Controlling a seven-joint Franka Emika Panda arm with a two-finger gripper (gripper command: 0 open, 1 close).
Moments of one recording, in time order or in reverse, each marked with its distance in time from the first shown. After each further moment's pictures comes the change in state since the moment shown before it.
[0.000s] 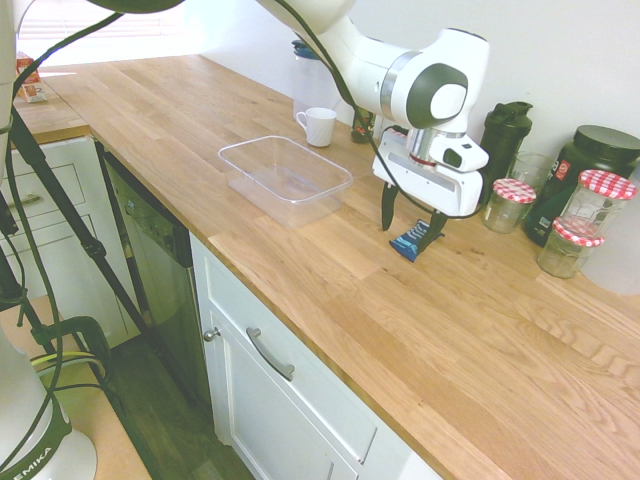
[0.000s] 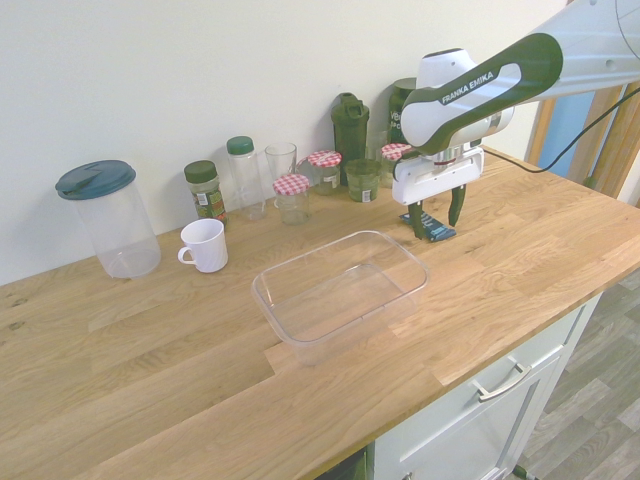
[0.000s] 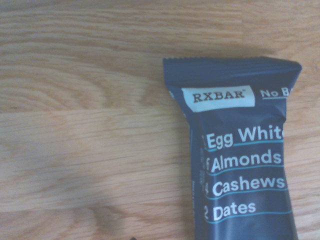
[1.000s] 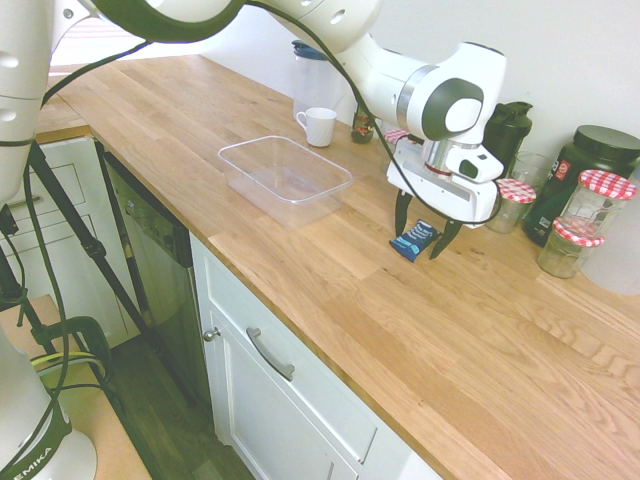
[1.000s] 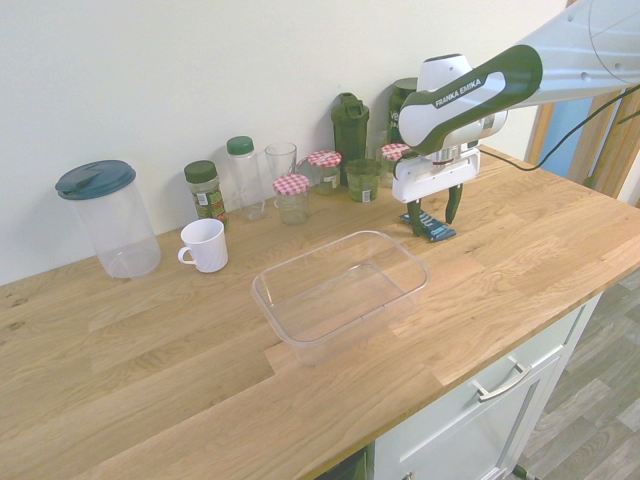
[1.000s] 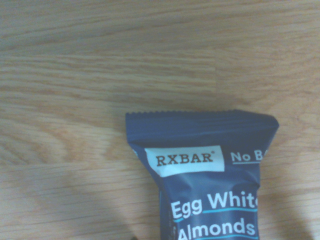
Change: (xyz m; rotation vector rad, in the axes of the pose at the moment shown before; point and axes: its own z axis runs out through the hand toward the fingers) arm 0.029 -0.008 0.010 0.018 -0.002 -0.016
